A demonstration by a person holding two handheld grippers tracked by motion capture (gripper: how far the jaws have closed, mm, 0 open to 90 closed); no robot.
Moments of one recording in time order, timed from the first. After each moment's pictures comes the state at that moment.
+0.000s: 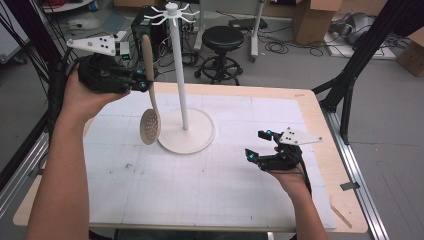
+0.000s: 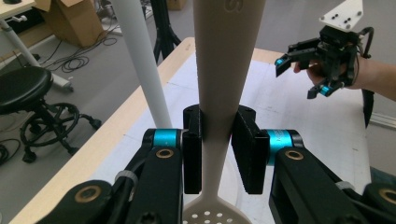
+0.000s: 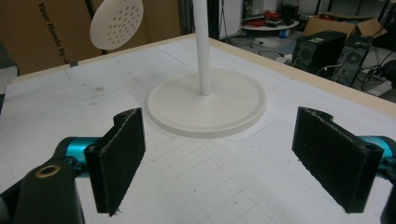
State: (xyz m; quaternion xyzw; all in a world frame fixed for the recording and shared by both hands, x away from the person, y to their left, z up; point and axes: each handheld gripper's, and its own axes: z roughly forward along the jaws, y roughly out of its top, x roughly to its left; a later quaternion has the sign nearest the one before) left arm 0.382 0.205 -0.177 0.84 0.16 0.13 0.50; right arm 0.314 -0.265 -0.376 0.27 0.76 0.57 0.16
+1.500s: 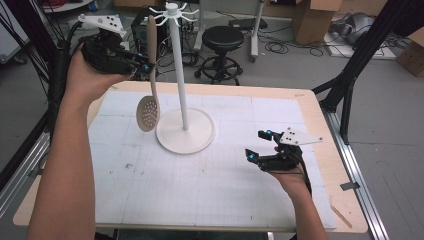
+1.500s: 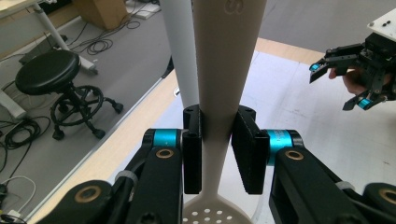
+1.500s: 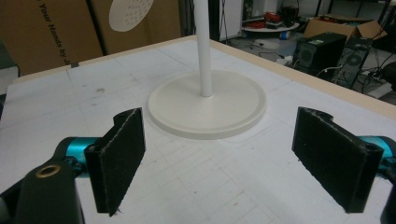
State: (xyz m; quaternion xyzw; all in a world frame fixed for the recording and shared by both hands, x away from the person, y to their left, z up) left arm 0.403 0.191 -0.155 0.85 0.20 0.16 0.47; right arm 0.313 -0.265 -0.375 0.26 0.76 0.57 0.17
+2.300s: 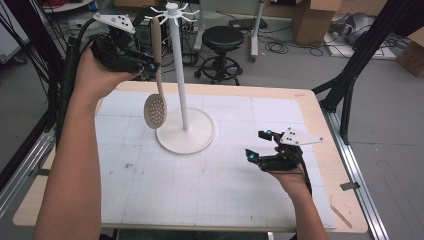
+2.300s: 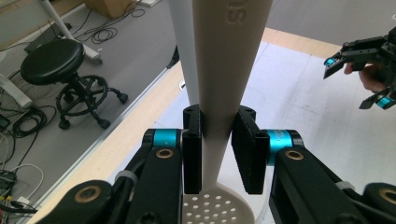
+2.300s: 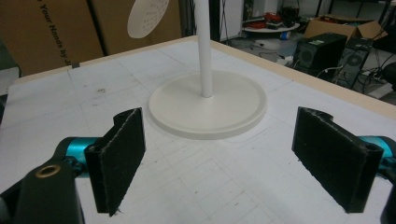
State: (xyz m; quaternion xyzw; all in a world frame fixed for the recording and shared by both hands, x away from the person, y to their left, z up) left arm 0.413 0.180 -0.156 0.85 0.22 0.16 0.44; right arm 0.312 -0.265 -0.375 0.26 0.76 0.58 0.16
